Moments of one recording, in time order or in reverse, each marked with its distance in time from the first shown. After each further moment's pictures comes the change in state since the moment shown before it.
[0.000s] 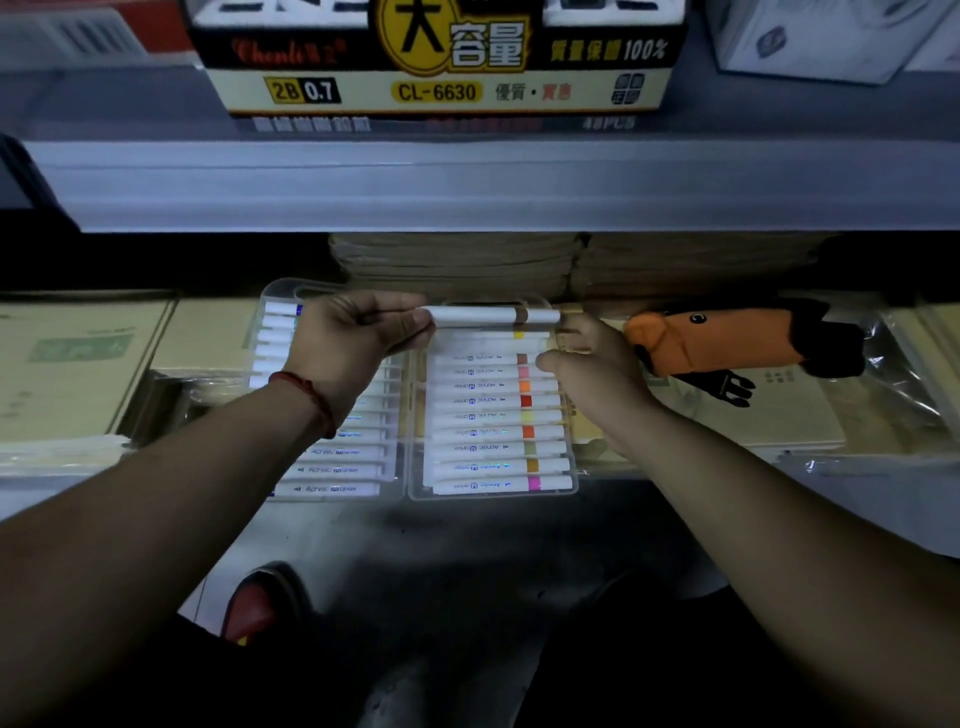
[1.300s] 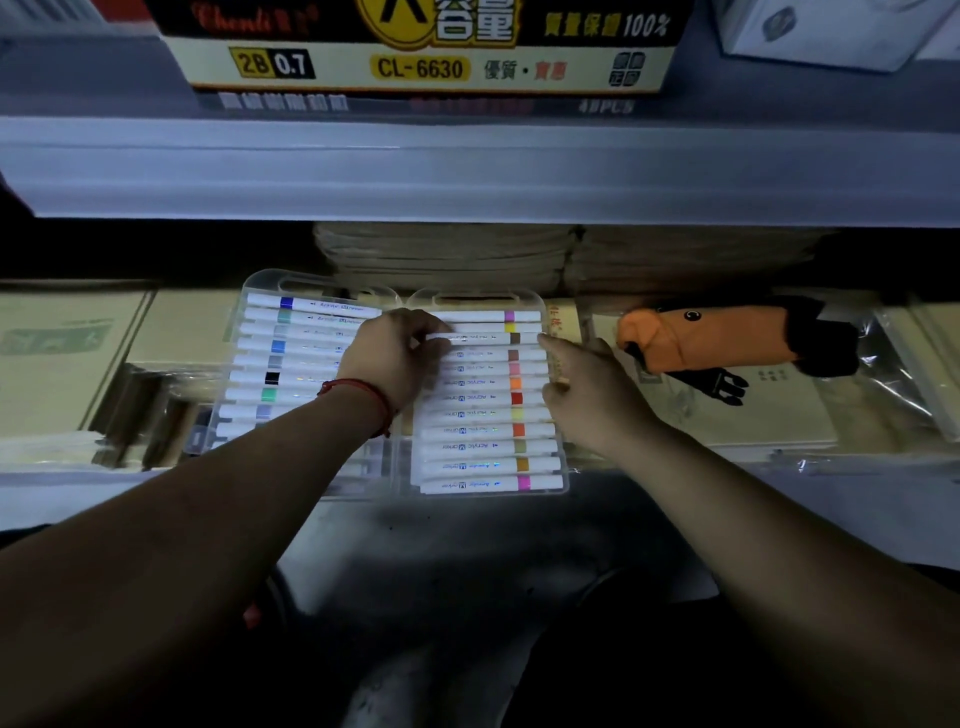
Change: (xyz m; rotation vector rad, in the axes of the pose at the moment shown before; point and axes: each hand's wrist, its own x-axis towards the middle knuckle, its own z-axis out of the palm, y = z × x) left_hand 0.031 -0.051 0.019 0.861 -0.062 0.173; right_hand 0.009 0.037 -0.006 -0.594 -0.128 -0.189
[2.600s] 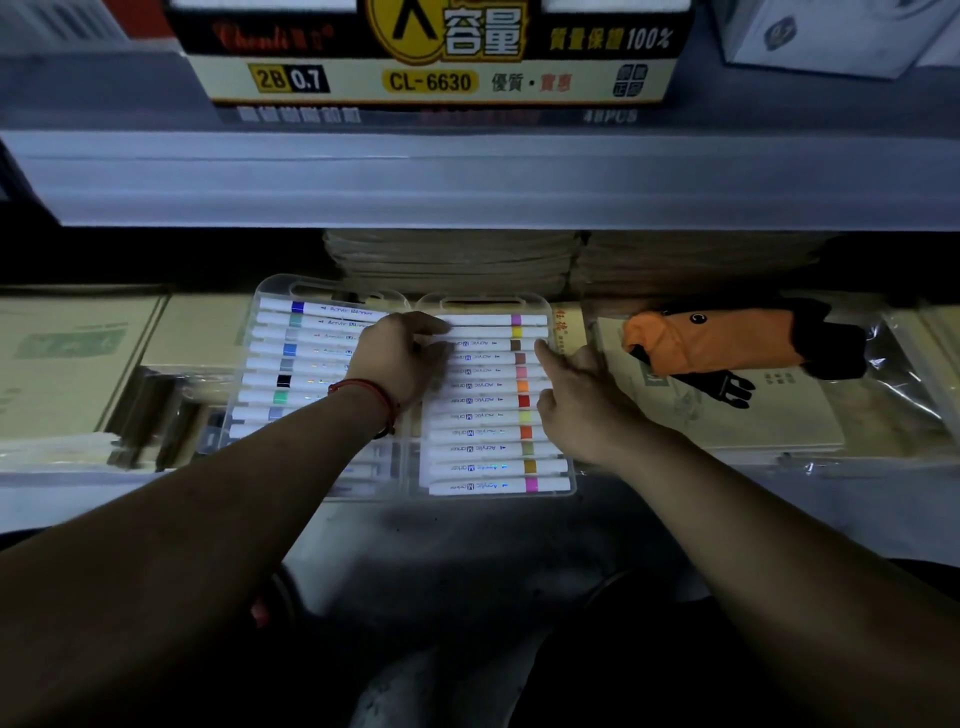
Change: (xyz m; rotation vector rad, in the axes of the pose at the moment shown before) left_hand -0.003 0.003 -0.006 0.013 -0.017 -0.104; right_hand -0.001 -0.007 0.006 -0.202 -0.180 0.006
